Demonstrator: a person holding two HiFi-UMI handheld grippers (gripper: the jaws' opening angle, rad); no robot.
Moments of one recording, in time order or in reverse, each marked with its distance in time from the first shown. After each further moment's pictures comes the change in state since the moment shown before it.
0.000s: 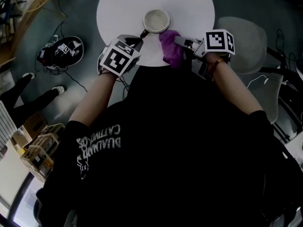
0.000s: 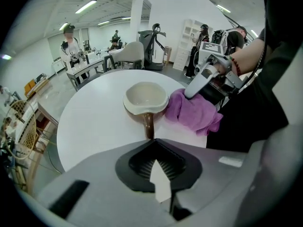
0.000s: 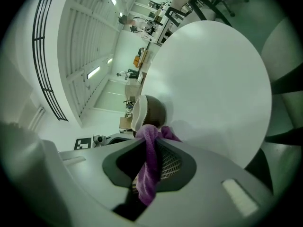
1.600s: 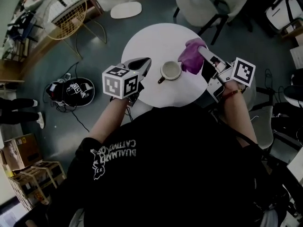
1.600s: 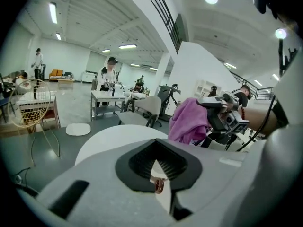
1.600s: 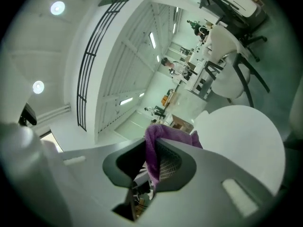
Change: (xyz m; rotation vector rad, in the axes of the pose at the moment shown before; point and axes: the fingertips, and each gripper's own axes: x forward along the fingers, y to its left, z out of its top) left arm -0.155 0.064 0.091 -0.300 -0.627 -0.003; right arm -0.086 0.212 0.100 -0.278 -0.494 0.243
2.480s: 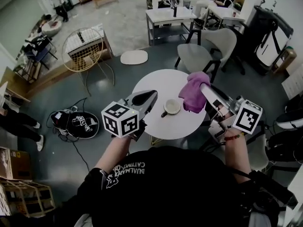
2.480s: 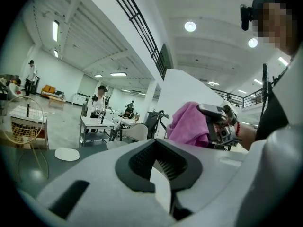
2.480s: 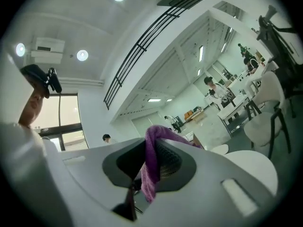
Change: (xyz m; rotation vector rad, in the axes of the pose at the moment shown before) left arm -0.132 -0.109 0.080 0.083 -0.323 -0.124; right arm -0.067 0.215 -0.033 -0.475 -0.057 0.184
